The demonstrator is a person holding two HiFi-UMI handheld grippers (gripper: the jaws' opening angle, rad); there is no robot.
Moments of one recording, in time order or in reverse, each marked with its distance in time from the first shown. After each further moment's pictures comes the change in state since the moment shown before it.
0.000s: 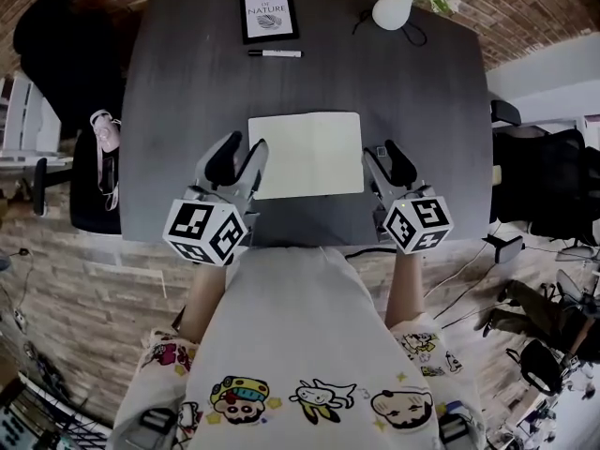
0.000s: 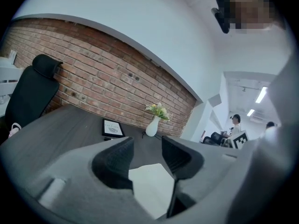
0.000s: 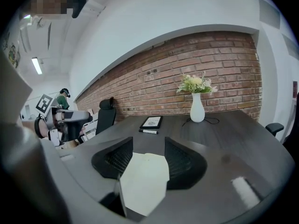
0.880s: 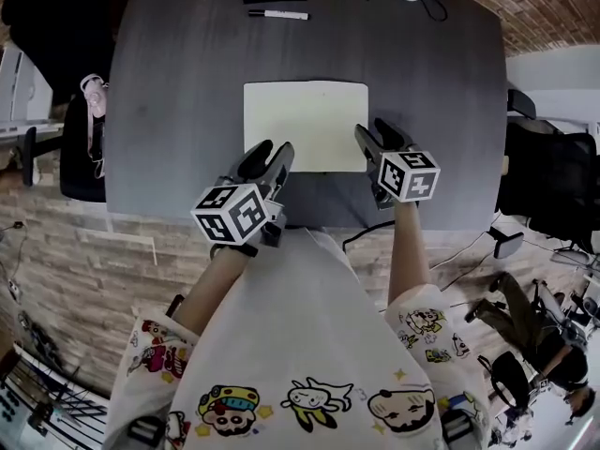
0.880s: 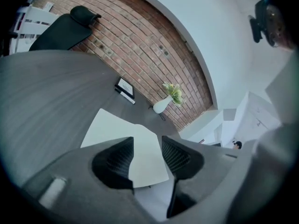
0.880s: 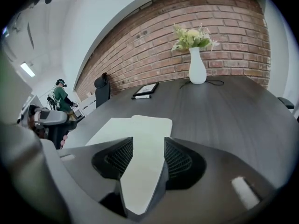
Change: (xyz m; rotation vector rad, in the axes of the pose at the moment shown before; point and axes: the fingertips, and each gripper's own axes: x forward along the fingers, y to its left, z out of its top) left arm 0.019 -0.010 -0.142 -0.436 0.194 0.061; right arm 0.064 -0.046 -0.126 0.075 0.323 0.047
